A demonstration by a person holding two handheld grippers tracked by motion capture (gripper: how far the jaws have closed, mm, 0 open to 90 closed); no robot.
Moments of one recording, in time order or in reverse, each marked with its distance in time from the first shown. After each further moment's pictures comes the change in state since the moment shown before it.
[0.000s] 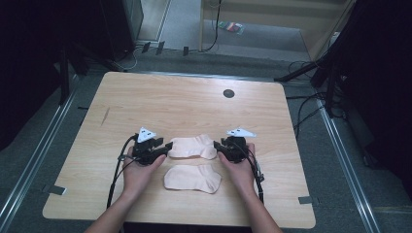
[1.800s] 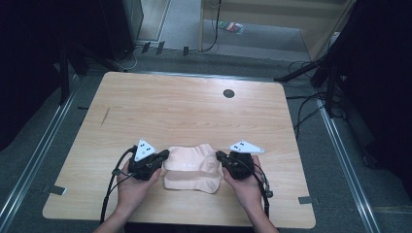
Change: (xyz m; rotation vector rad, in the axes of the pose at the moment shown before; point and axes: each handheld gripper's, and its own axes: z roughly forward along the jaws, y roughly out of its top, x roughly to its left) left arm -0.034 -0.018 -0.053 -0.038 -0.040 0.128; right arm 0.036 -0.013 -0.073 -0.038 0.071 -0.074
